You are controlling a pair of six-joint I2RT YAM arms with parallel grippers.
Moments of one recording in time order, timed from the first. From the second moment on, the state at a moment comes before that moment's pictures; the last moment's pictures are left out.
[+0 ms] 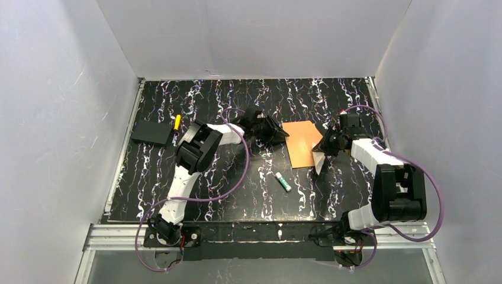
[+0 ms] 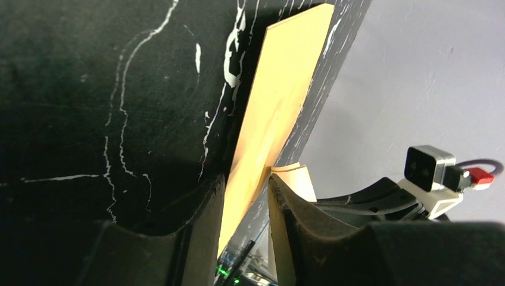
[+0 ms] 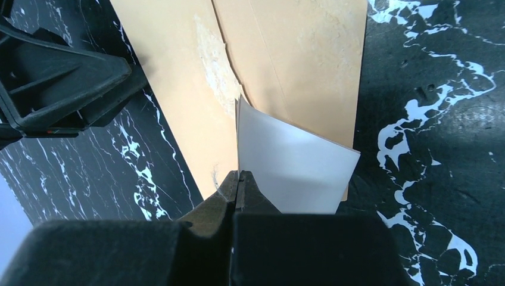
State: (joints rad) left arm -0.62 2.34 1.51 0.18 0.50 -1.32; right arm 0.07 1.44 0.79 -0.29 -0.31 0.55
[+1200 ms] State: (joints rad) left arm -0.30 2.12 1.46 -0.44 0.66 -0.67; right arm 0.15 1.45 0.98 -0.02 -0.62 0.66
